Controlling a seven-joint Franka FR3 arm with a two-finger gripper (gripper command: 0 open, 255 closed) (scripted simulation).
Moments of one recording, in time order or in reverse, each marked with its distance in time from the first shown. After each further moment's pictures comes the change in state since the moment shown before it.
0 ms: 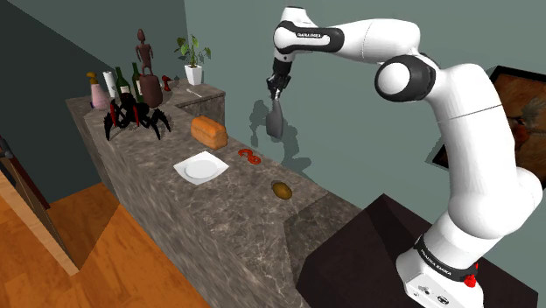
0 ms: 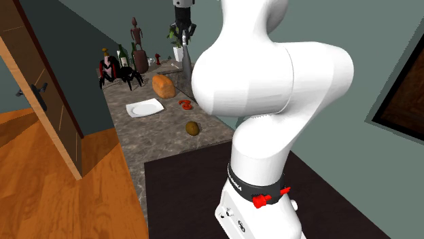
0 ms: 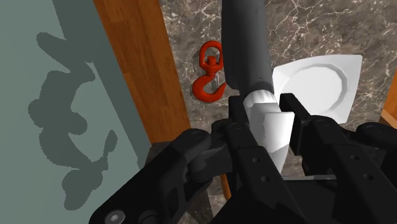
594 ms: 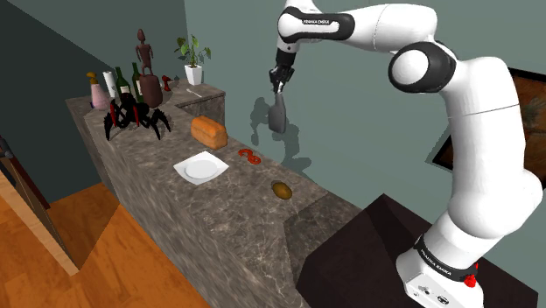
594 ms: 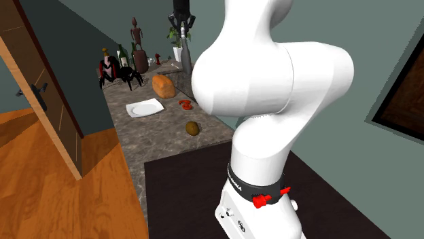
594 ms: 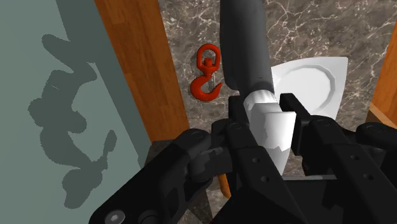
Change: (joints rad) arm -0.004 -0.116 0.007 -0.096 0.008 -0.018 0.011
